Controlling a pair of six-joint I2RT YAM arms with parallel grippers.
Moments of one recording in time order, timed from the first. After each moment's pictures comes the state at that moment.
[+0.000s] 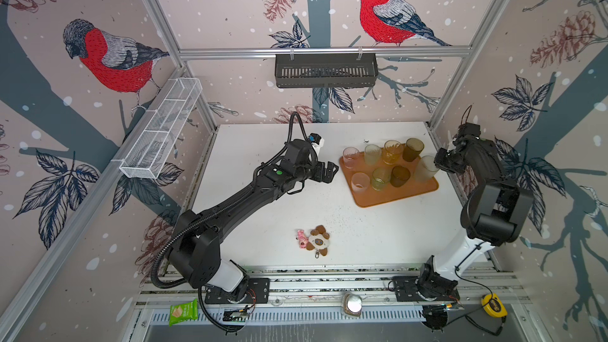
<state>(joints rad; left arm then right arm) -0.64 1.49 1.18 -0.26 0.20 -0.31 -0.34 1.79 1.50 -0.87 -0.10 0.16</state>
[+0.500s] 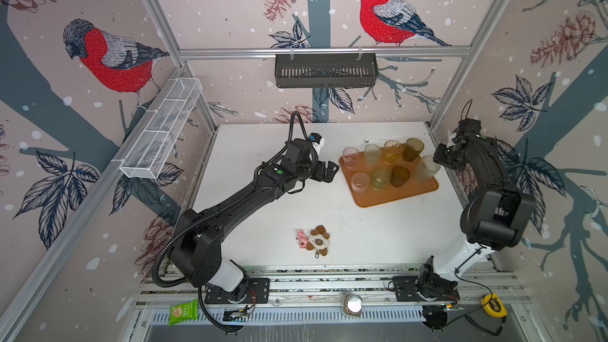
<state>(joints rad) -0.64 1.51 1.18 -0.26 0.20 -0.31 -0.30 1.73 1.52 -0.87 -0.09 0.16</state>
